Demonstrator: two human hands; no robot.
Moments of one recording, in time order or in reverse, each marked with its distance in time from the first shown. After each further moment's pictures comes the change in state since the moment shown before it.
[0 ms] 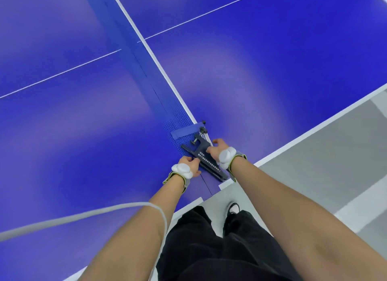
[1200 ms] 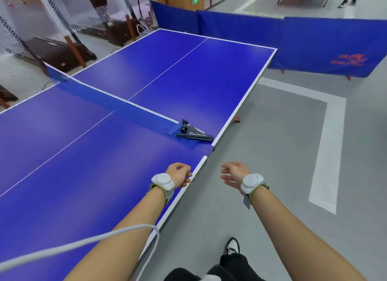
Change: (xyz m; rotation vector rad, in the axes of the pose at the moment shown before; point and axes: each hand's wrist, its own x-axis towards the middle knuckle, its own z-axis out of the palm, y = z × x) left_hand -0.260 -0.169 -0.192 0.445 -0.243 0.536; right_hand -0.389 0.203 0.148 1.028 0.266 -0.042
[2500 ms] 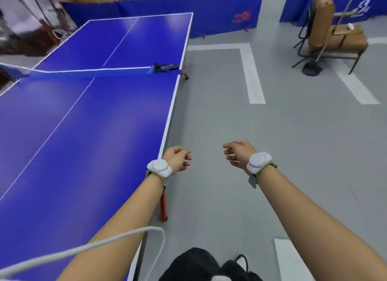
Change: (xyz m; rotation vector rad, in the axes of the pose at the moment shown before) left_hand -0.492 -0.403 -0.298 0.261 -0.371 0.194; right_hand -0.608 0.490 0.181 0.259 0.297 -0.104
